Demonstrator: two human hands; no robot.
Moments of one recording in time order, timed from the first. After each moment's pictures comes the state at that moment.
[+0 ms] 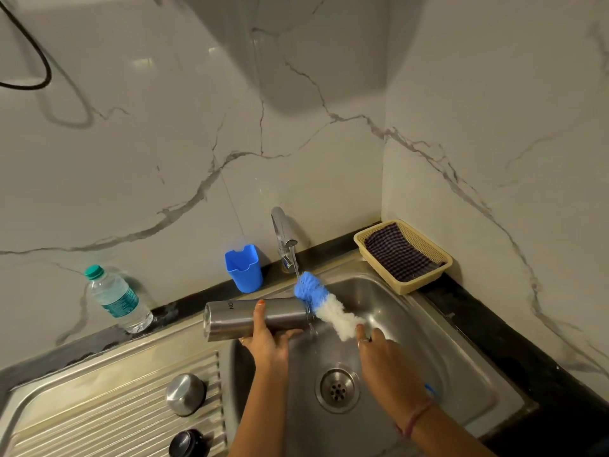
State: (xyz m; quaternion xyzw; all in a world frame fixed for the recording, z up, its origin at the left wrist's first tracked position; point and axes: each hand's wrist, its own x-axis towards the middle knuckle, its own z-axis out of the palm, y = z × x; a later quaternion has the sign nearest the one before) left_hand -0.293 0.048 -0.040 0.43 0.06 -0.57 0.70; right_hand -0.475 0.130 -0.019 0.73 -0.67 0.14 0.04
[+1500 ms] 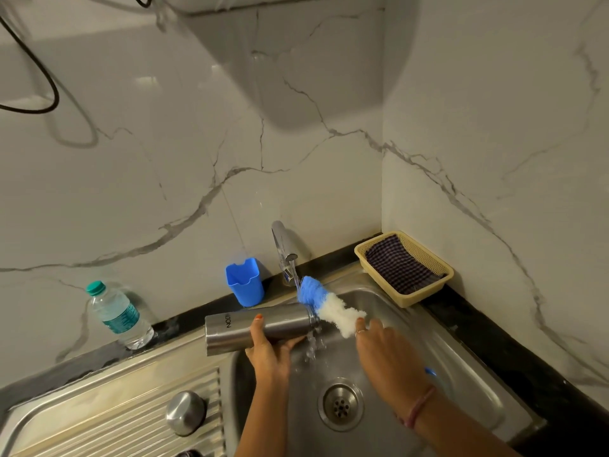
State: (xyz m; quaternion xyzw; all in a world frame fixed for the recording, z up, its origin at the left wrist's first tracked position) left_hand -0.294 0.047 -0.041 0.42 0.03 -0.57 0.71; right_hand -0.469 0.125 0.048 0.74 -0.67 0.06 0.00
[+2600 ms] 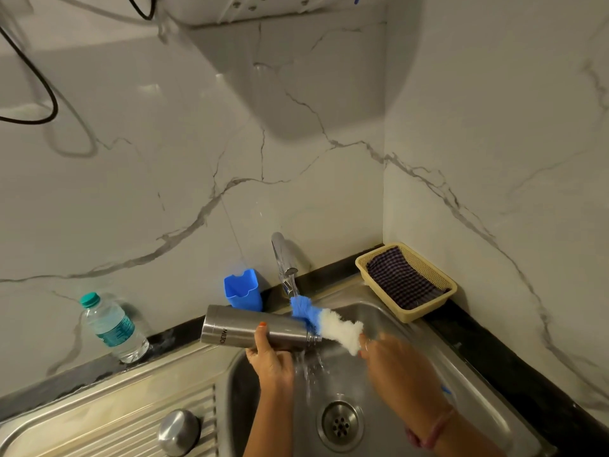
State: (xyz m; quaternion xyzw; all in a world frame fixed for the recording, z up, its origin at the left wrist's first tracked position) left_hand -0.302 0.016 -0.054 0.42 0.01 -0.54 0.72; right_hand -0.489 0.105 0.031 0.75 -0.65 0.13 -0.05
